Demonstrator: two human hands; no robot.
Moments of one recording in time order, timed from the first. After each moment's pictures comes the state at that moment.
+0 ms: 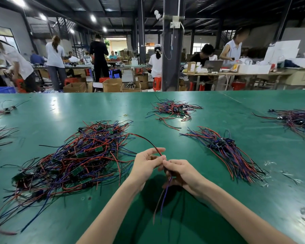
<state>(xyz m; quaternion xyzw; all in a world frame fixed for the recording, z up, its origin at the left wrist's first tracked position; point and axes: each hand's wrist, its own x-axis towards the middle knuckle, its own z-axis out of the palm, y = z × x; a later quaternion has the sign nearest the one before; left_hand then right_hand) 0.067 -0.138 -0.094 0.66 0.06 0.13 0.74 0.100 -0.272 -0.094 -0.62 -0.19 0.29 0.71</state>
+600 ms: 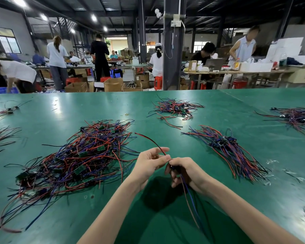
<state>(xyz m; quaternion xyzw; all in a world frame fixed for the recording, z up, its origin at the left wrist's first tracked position) 0.061 -0.137 -0.092 0.66 0.04 0.08 0.75 0.098 -0.277 -0.087 -0.66 -0.18 0.29 0.67</state>
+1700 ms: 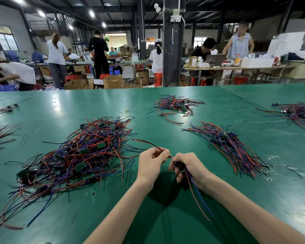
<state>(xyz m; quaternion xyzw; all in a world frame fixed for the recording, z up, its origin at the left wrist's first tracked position) 0.065 -0.152 -0.106 0.69 0.11 0.21 0.69 0.104 -0.278 -0.094 -0.69 -0.15 0.23 0.67</state>
